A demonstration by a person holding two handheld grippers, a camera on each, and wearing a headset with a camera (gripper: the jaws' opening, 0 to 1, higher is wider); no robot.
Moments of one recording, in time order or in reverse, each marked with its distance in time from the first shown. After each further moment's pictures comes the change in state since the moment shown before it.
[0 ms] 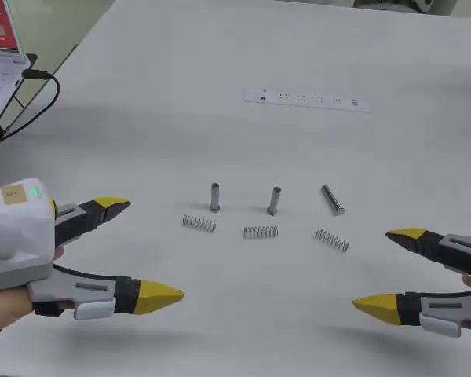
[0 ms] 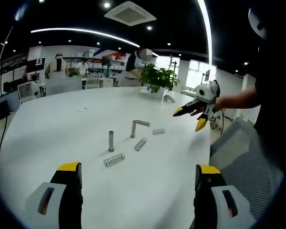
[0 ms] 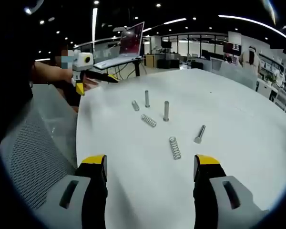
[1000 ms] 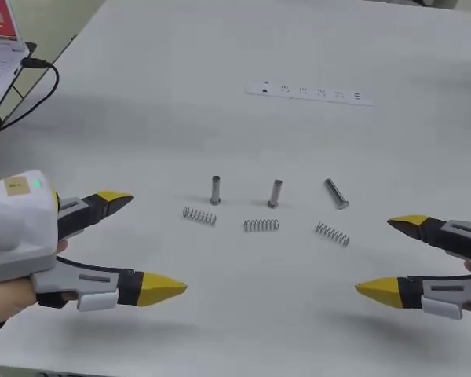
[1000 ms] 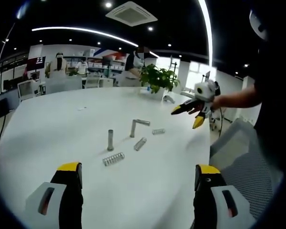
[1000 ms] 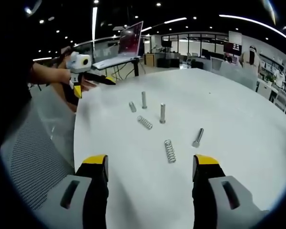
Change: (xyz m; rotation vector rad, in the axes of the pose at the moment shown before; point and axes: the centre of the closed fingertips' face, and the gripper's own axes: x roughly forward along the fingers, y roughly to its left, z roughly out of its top) left arm 0.004 0.000 -0.004 -0.015 -0.003 -0.007; right arm 0.002 -0.013 0.008 -0.003 0.011 0.000
